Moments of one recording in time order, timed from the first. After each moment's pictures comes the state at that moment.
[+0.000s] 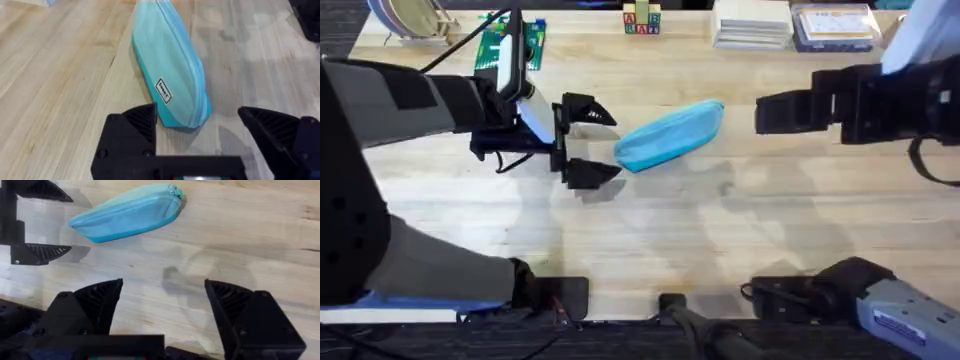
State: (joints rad) left arm 0.14 1.66 0.78 -0.66 1.20 1.49; right arm 0.38 1.00 1.25 -1.23 -0.03 0.28
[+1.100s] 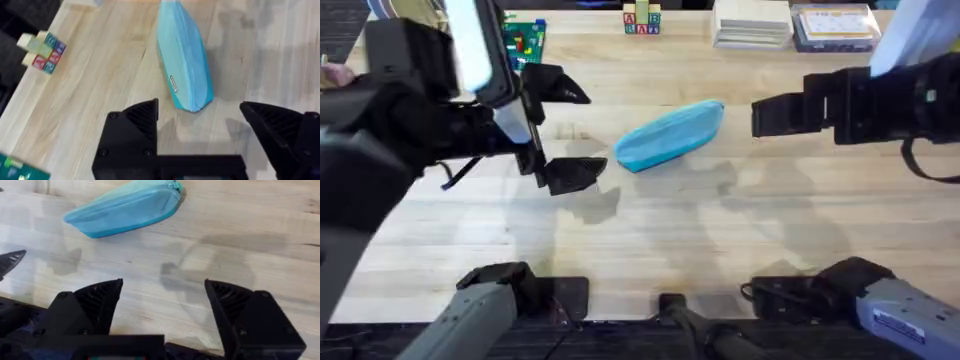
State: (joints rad) left arm 0.14 1.05 0.78 -0.81 0.93 1.22; right arm 0.38 1.03 1.25 -1.24 -0.03 0.28
